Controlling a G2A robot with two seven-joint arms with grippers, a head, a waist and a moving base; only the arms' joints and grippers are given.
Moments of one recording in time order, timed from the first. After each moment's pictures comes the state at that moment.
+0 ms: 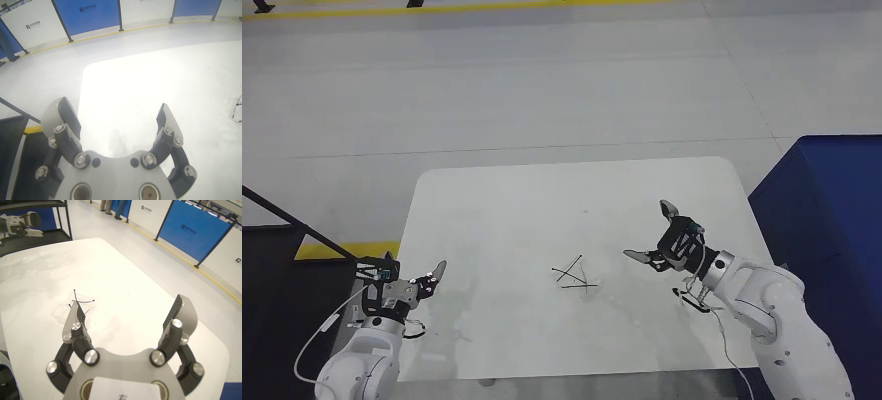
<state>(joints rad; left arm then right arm) 1.73 -1.15 -1.64 -1.80 1.26 -0.11 -0.03 -1.44 -1.12 1.53 -1.88 -1.31 -0.68 0.23</state>
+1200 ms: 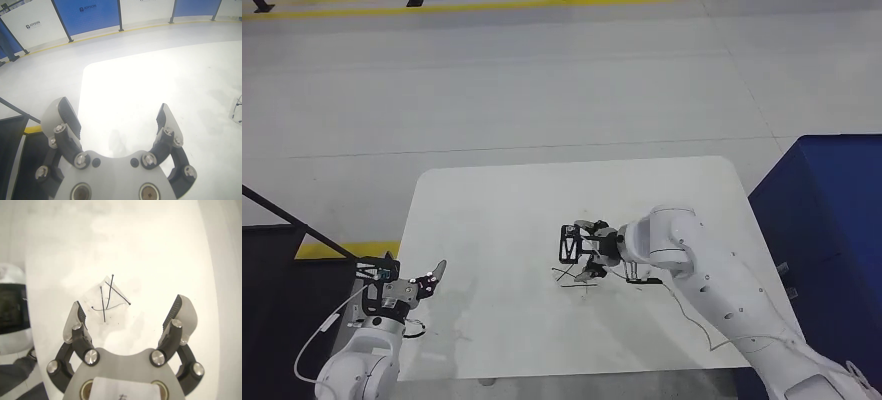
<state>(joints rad) 1.73 -1.15 -1.64 -1.80 1.26 -0.11 -0.03 -0.84 -1.16 0.87 -1.59 -1.12 -0.84 0.92</state>
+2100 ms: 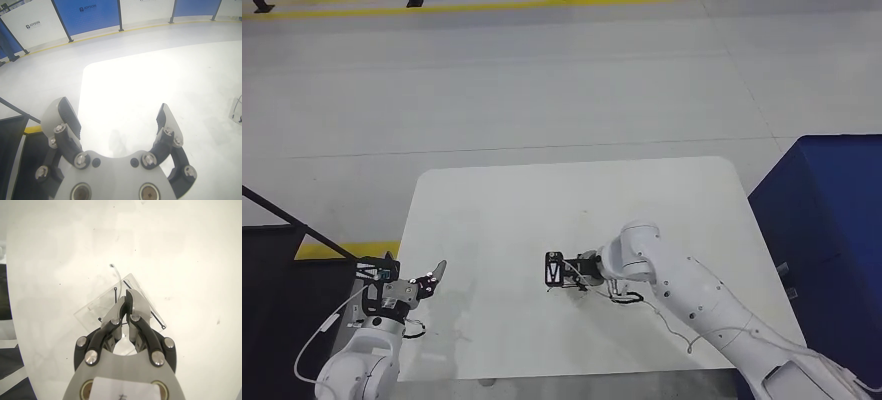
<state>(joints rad) 1.73 -1.15 -1.64 -1.80 1.26 -0.11 -0.03 -0.77 -1.22 0.69 -1.36 -1.11 -0.83 0.82</state>
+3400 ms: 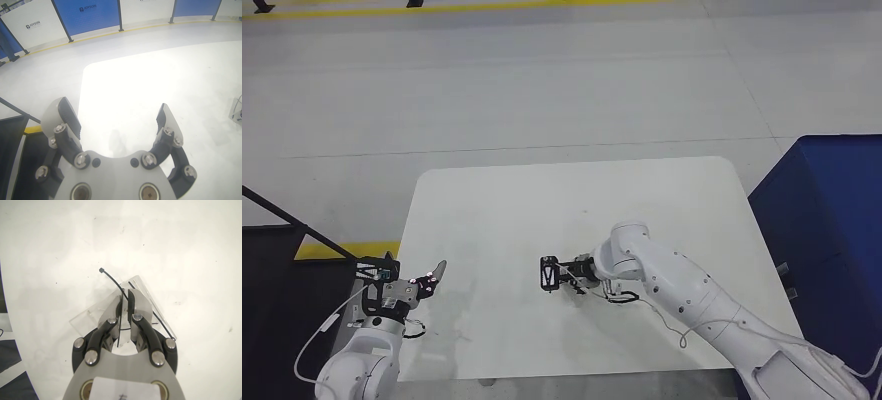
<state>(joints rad) 1.73 -1.15 -1.64 -1.80 1.26 -0.11 -0.03 -0.71 -1.25 0.61 -1.26 -1.07 -0.84 0.84</state>
